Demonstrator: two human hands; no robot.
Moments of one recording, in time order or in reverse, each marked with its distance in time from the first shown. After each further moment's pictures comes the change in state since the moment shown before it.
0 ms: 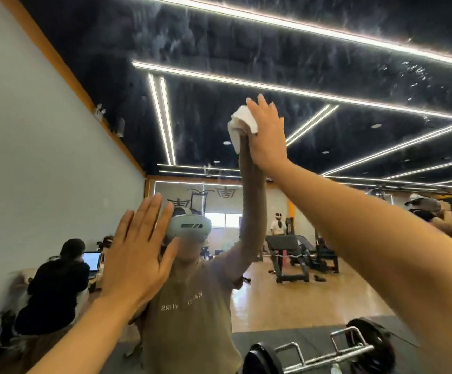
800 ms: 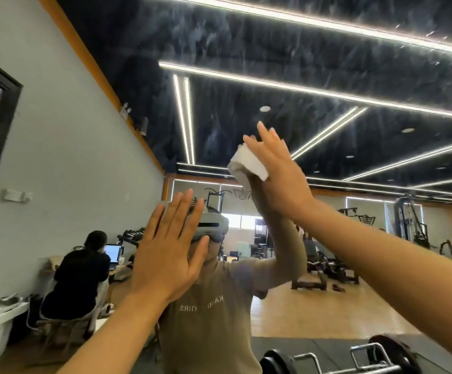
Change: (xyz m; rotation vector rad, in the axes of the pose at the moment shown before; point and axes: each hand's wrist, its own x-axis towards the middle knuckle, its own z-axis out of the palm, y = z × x) left_hand -0.003 -0.002 0.007 -0.013 0.072 0.043; right_hand -0.079 -0.023 0.015 -0.002 -0.135 -0.289
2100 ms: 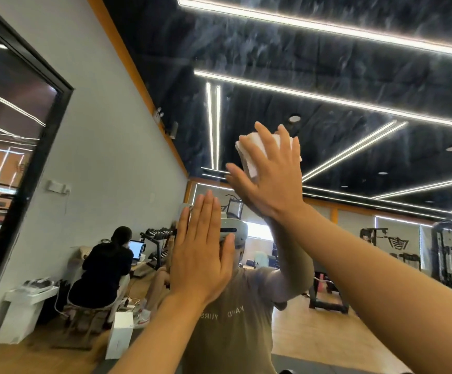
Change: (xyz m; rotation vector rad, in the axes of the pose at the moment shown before) left_hand -0.004 -0.001 0.003 -0.130 0.040 -0.242; right_hand 0.038 -0.060 0.054 -0.191 0.075 -0.089
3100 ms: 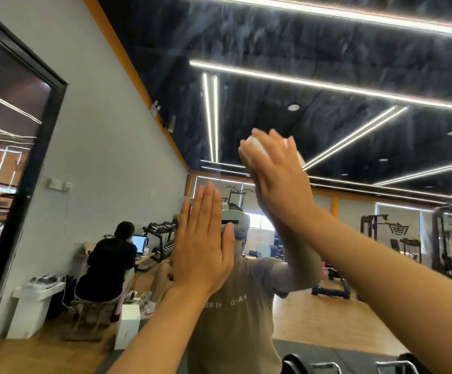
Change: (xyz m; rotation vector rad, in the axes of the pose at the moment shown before) left_hand 0.000 0.000 -0.001 -0.015 0.050 0.021; right_hand -0.029 0.006 -0.003 0.079 0.052 -0.086
